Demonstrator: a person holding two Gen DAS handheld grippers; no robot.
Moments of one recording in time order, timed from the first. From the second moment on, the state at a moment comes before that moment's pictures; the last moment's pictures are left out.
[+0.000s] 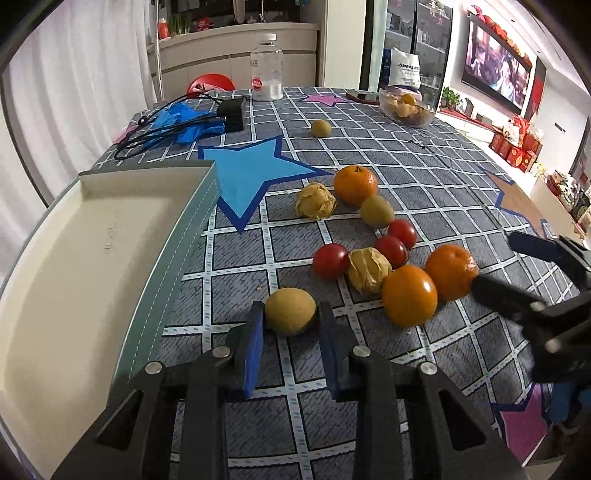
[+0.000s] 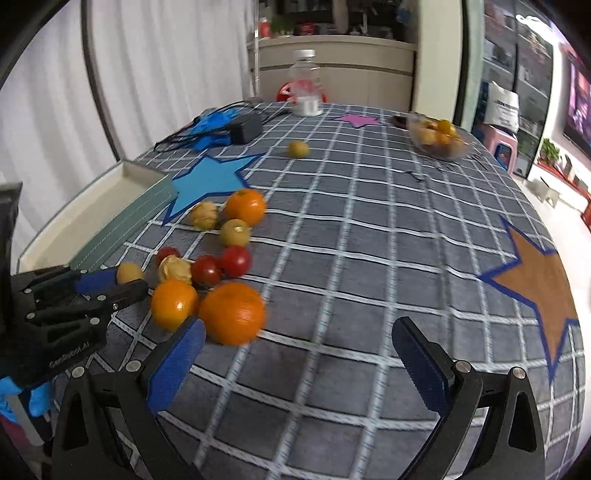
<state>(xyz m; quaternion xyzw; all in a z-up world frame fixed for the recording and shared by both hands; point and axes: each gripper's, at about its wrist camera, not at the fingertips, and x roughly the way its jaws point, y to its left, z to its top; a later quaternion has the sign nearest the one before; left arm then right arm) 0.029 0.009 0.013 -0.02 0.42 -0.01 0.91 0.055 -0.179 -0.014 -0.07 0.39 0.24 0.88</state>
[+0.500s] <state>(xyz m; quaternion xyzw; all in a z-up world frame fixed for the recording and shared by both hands) 0.034 0.004 0.012 -0.01 0.43 0.00 0.90 0.056 -0.153 -0.025 -0.09 0.41 0.27 0.87</state>
